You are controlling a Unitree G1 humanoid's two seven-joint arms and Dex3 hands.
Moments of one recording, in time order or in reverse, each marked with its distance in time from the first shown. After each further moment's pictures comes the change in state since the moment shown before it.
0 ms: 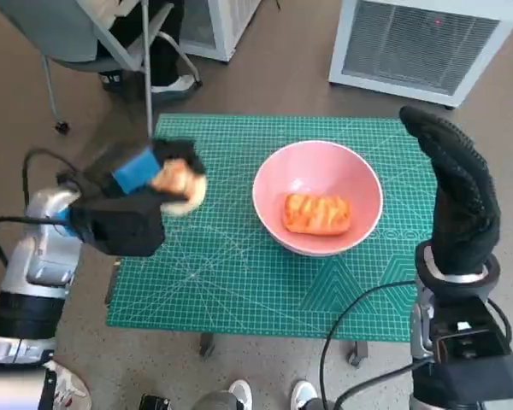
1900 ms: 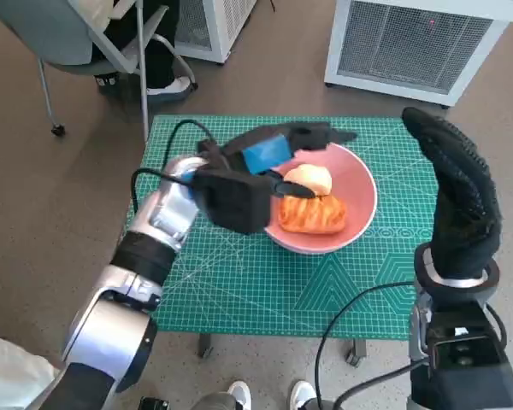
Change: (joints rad) left arm -0.324 -0.410 -0.085 0.653 -0.148 -0.384 -0.009; right arm 0.017 0.011 -0.008 -0.060 -0.035 0.026 -0.024
